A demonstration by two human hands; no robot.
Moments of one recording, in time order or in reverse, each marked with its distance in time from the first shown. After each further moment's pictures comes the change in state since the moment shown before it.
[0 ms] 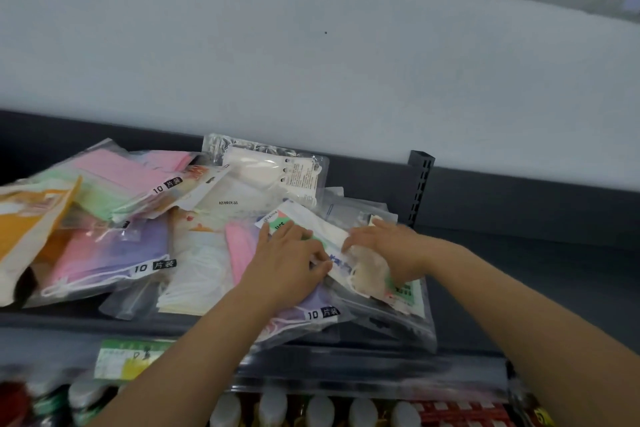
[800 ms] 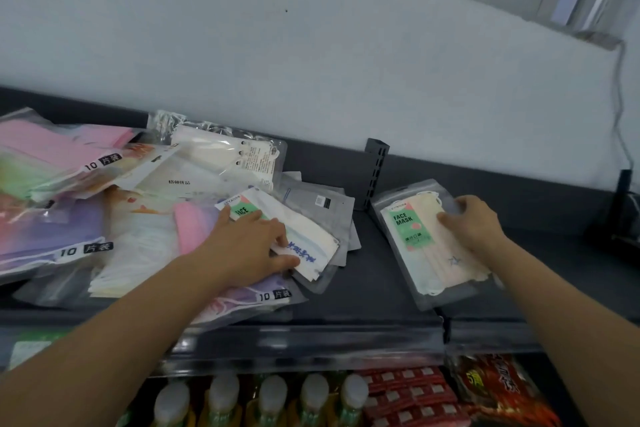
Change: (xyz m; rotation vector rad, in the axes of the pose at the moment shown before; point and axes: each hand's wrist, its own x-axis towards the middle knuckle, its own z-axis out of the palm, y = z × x) left_hand 0.004 0.007 -0.012 0.165 -0.220 0.084; right_hand -0.080 0.113 0.033 0.753 0.670 0.867
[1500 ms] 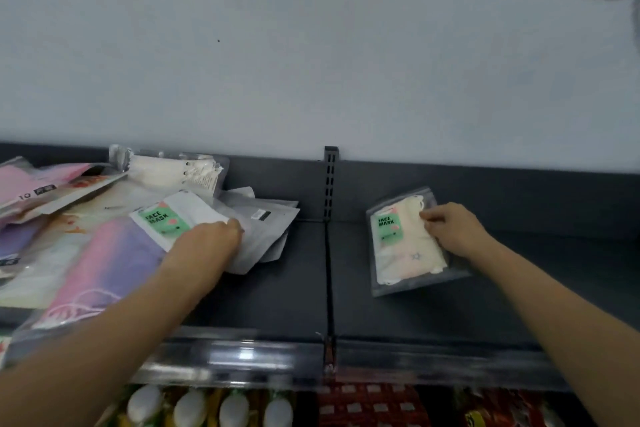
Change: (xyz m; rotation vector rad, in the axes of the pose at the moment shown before) left_hand 0.040 0.122 -0.001 0.517 0.058 -0.347; right_hand 0.092 0.107 -0.026 0.124 -0.238 -0.313
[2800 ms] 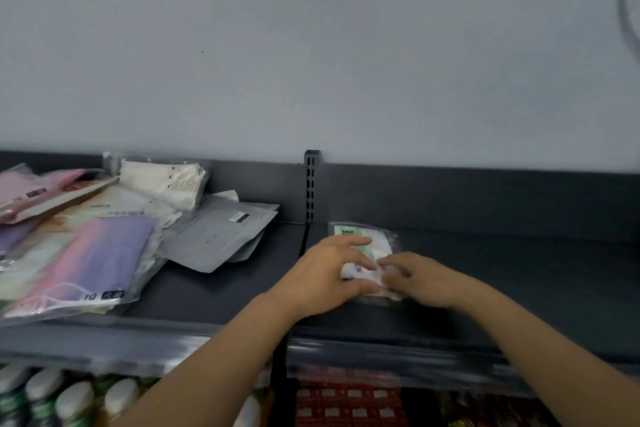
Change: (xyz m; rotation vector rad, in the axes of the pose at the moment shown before) left_hand 0.012 0.168 -0.022 -0.986 0.261 0.511; right_hand -0.037 0.035 0.005 -0.157 -0.462 -0.225
